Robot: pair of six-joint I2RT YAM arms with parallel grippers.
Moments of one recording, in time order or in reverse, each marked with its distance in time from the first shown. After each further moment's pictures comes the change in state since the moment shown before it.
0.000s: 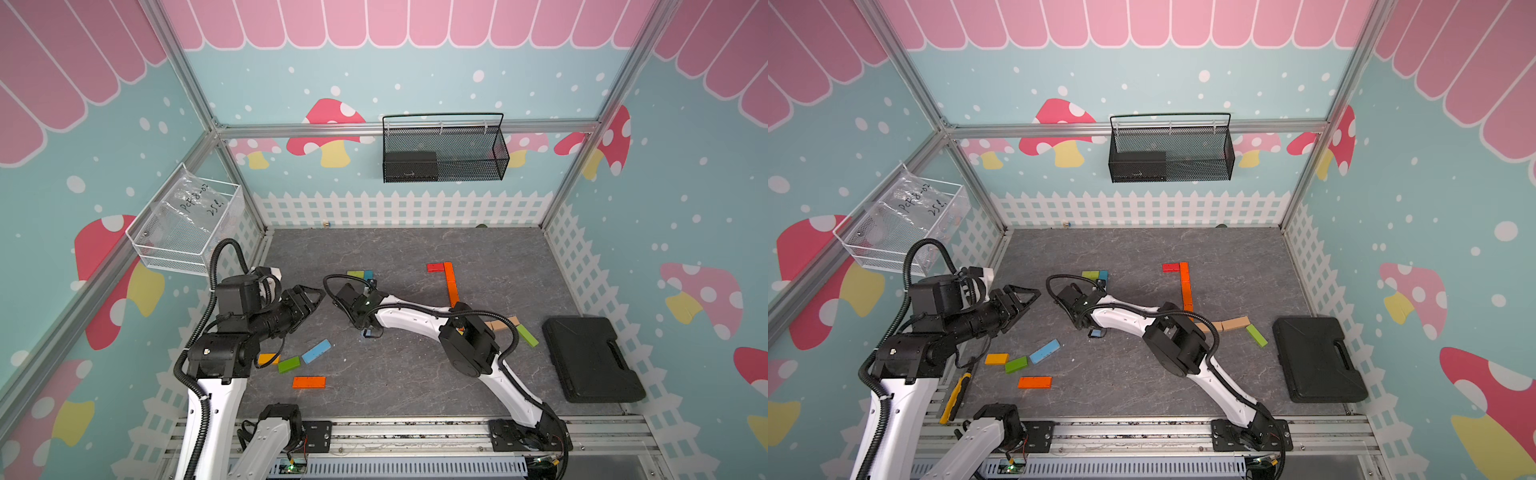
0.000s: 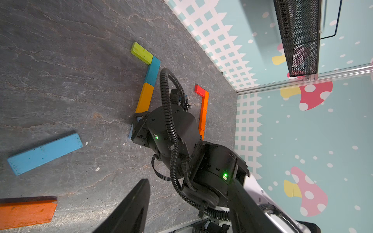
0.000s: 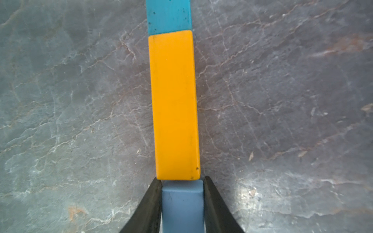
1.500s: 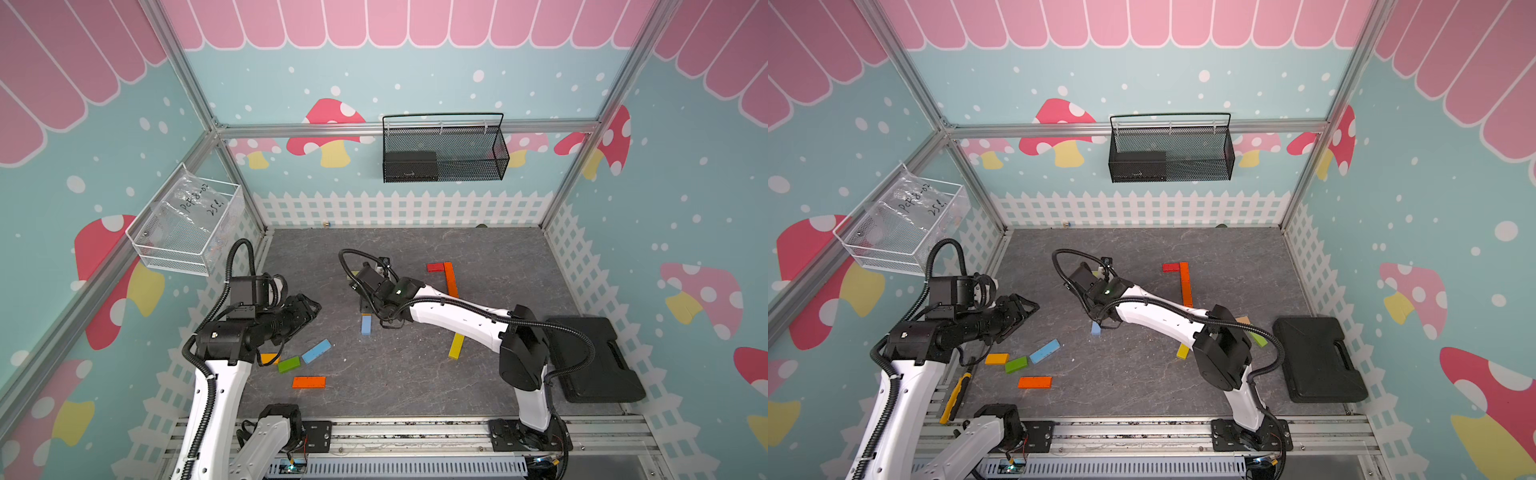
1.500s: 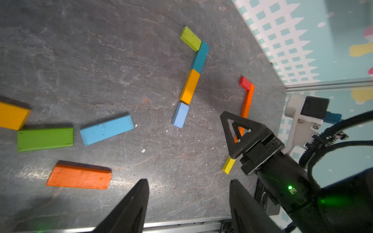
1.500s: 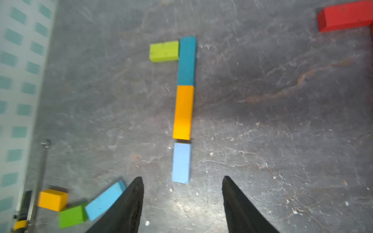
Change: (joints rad) left arm 0.000 0.107 -0.011 -0.190 -0.166 0.111; right arm -0.004 -0.398 -0.258 0.025 0.020 -0.135
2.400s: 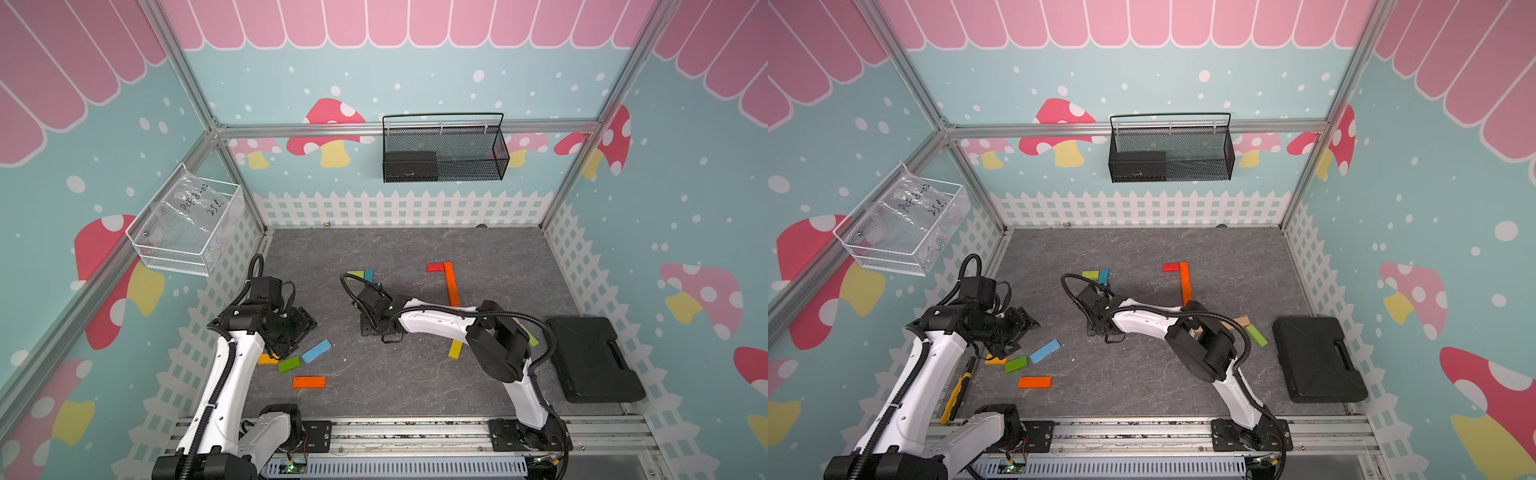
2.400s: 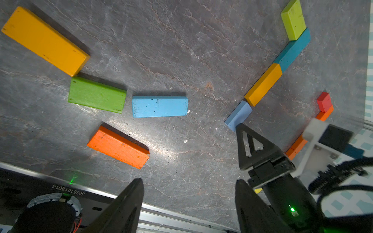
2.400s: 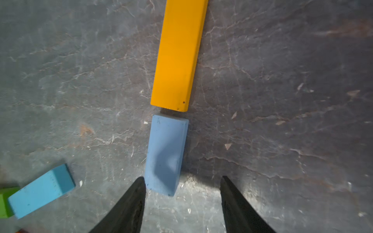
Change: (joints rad) left arm 0.044 0.117 -0.124 -0.035 -0.092 -0.132; right arm -0.019 0.157 -0.112 0.194 -0.213 -0.079
